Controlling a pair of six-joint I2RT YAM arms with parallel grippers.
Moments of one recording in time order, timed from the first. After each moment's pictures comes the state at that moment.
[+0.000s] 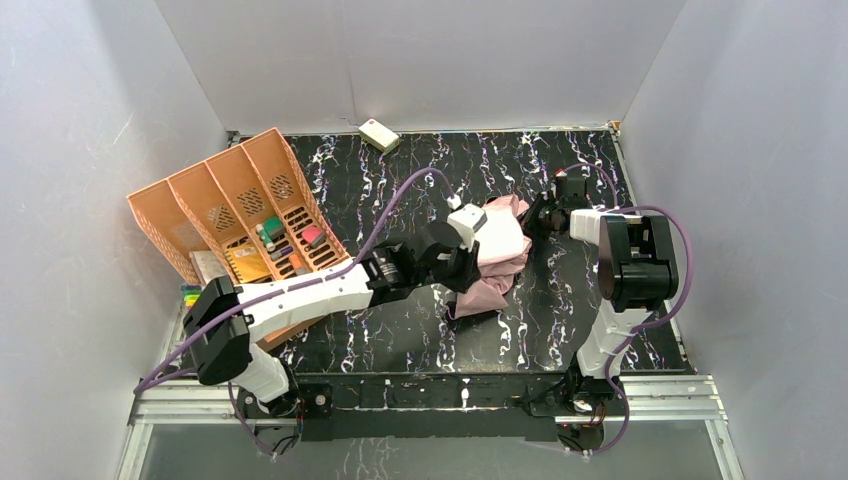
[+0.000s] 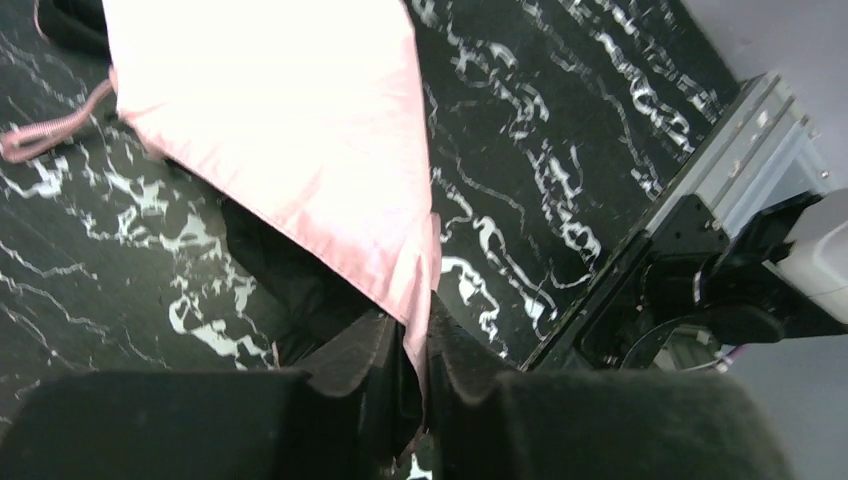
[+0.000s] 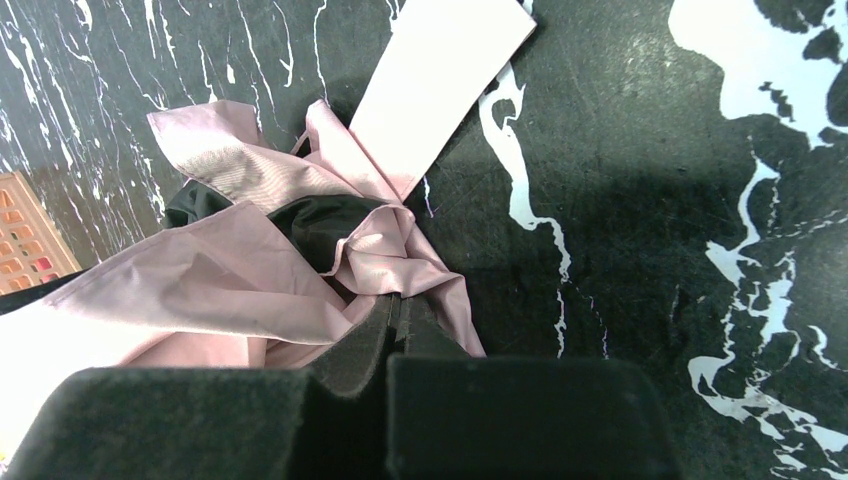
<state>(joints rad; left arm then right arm) -1.09 1.52 1.15 -0.21 -0.08 -0.44 0.05 1.86 0.99 -0.03 -0.41 0.58</state>
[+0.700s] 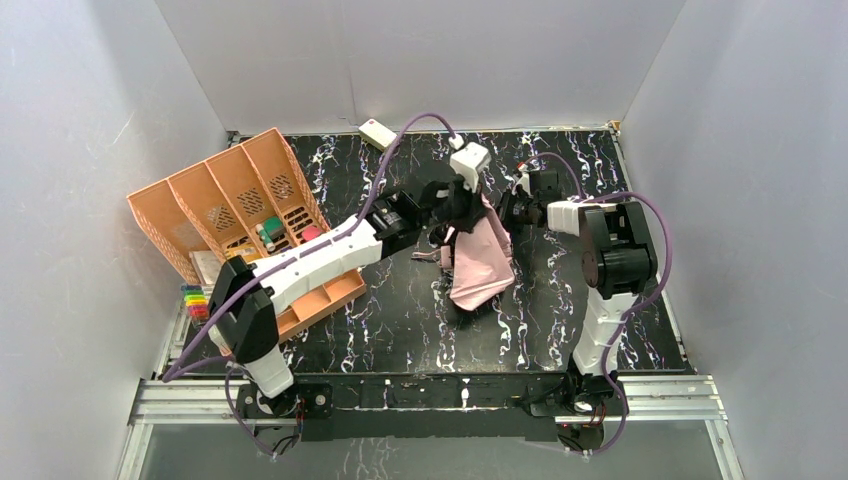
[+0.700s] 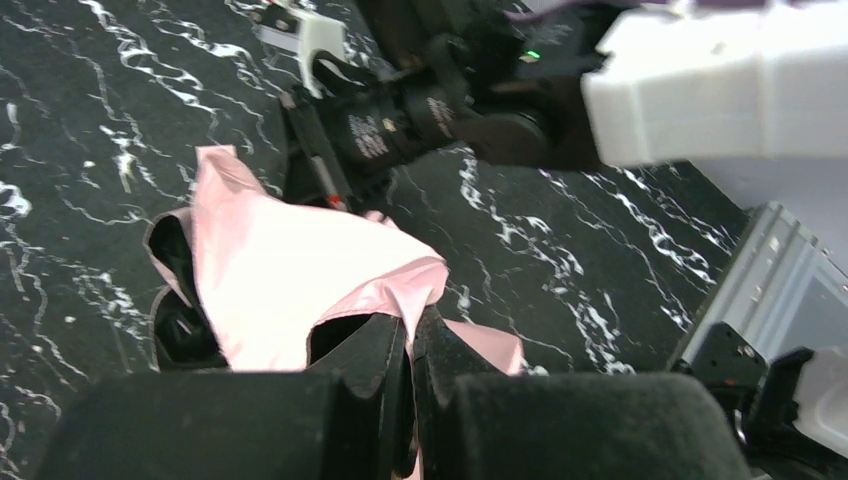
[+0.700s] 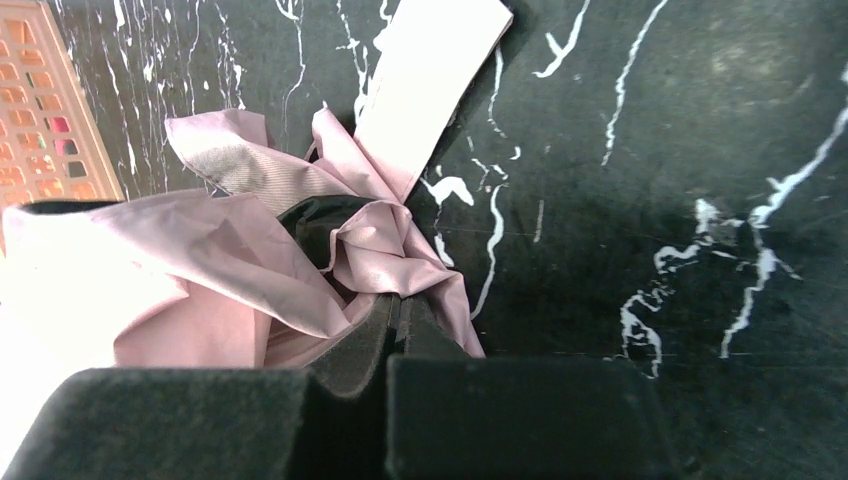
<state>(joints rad) -0.92 1.68 1.47 -0.18 0.01 -0.25 0.16 1.99 1.12 -0.01 -0.60 0.46</state>
